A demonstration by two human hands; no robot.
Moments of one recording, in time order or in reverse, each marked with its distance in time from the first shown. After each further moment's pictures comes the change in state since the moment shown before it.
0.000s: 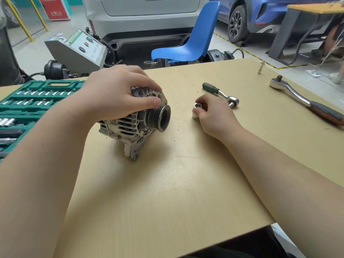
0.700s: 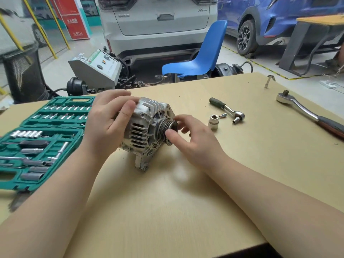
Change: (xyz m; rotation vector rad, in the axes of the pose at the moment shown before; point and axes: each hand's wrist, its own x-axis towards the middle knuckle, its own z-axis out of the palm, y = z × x) left_hand -0.046 -0.036 0.043 -0.288 0.611 -0.044; right_hand -0.051 -0.046 0.024 0.181 -0.057 -0.314
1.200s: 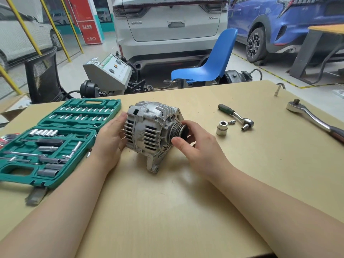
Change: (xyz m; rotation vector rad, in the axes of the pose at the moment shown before) left_hand -0.029 -0.053 0.013 -1.009 -0.010 -0.781; right_hand -0.002 0.003 0.011 0.127 -0.048 0.016
